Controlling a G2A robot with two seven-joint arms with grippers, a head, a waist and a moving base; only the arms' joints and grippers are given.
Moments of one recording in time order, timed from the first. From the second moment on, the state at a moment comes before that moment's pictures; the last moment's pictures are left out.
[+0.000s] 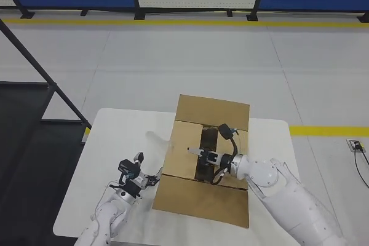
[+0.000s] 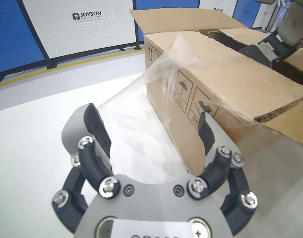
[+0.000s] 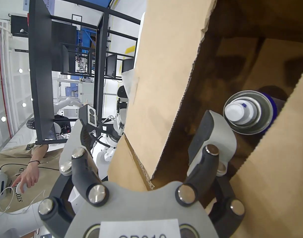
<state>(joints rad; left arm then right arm) 1.10 -1.23 -1.22 -1.17 1.40 -0.35 0.47 -0.69 -1.19 0.89 -1.27 0.07 -0.05 0.63</state>
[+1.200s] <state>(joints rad) 1.38 -1.18 -1.37 -1.58 1.48 -0.37 0.54 -0.64 -1.28 0.87 -1.34 0.30 -0.21 0.61</state>
